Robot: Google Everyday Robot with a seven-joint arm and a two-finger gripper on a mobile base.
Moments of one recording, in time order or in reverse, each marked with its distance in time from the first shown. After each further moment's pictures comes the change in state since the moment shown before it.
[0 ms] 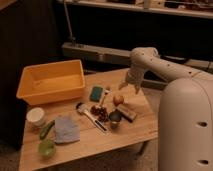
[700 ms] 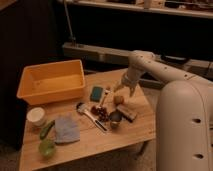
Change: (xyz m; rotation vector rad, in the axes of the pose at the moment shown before) arm 0.011 0.022 0.029 -0.072 0.073 -0.054
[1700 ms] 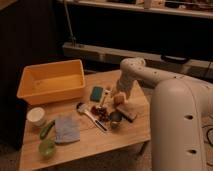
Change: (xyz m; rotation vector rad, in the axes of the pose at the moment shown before) arm -0.001 0.006 0.041 0.086 -0.040 -0.117
